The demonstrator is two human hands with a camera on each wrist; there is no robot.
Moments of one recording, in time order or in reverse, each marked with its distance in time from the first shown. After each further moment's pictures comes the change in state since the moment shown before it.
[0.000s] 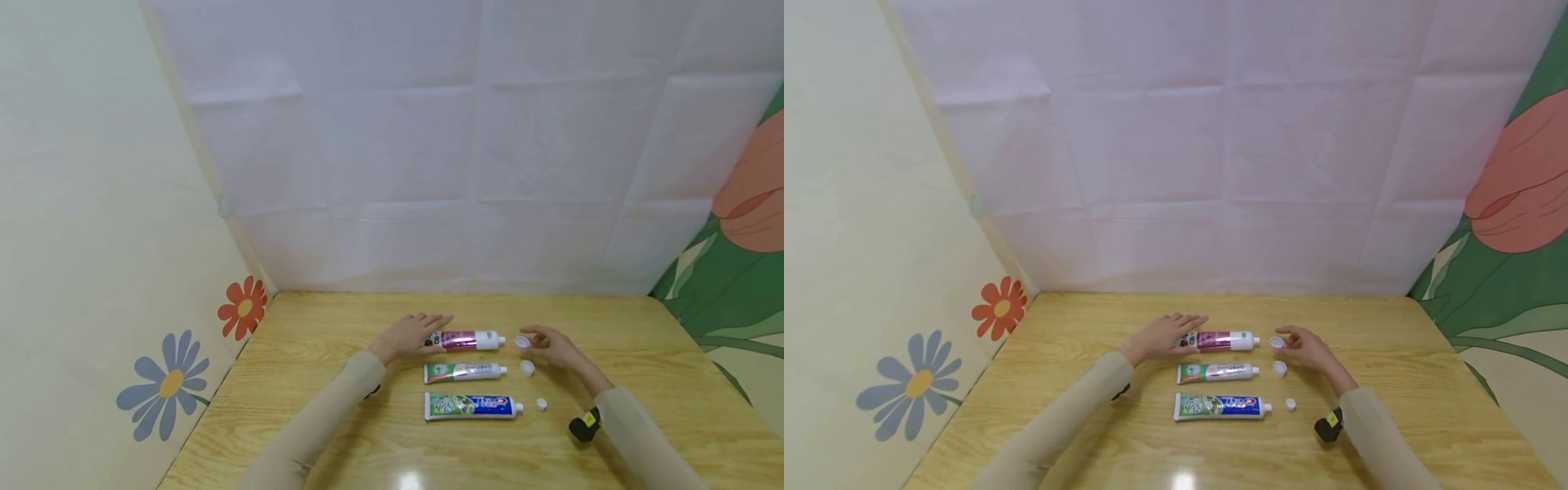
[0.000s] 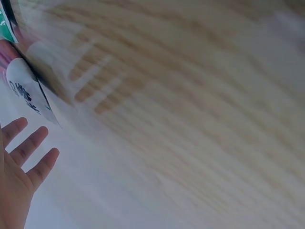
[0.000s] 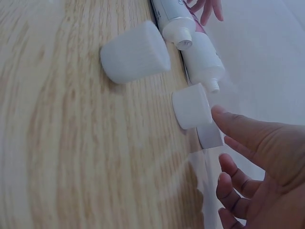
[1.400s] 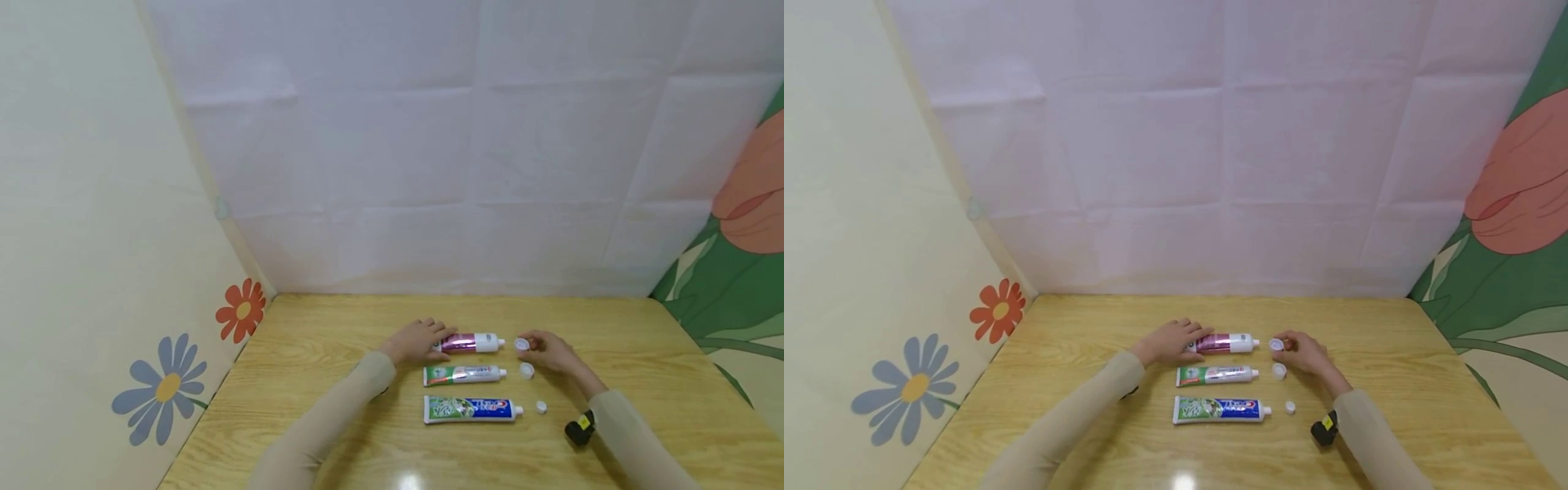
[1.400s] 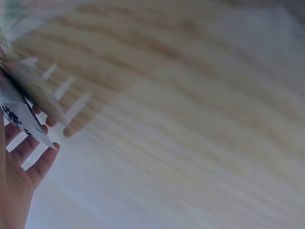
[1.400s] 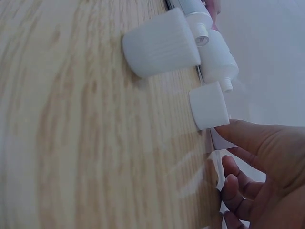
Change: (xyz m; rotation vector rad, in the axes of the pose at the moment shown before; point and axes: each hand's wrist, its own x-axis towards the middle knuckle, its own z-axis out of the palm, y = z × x) left_hand 0.017 0.006 0.012 0.177 -0.051 0.045; right_hand 0.004 0.005 0.010 -0.057 0.055 0.017
